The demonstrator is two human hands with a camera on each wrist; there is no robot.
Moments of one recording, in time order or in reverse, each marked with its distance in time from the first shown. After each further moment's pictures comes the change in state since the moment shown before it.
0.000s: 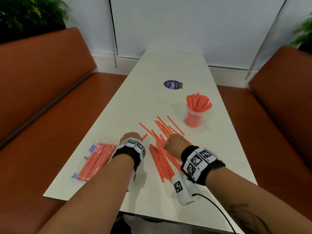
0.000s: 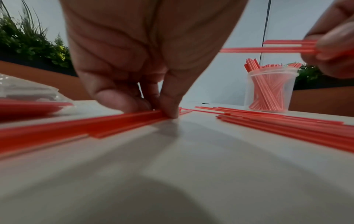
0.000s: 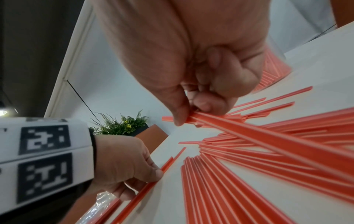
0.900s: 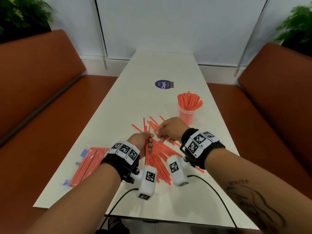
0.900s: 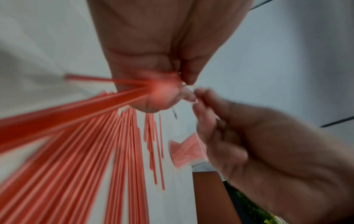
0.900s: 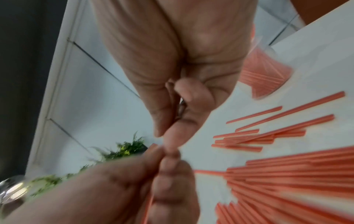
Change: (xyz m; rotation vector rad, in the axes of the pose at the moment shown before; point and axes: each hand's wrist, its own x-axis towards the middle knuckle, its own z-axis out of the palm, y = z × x) left_hand -0.030 0.028 0.004 -1.299 -0.478 -0.025; right_hand -0.018 -0.009 -0.055 0.519 -0.042 -0.080
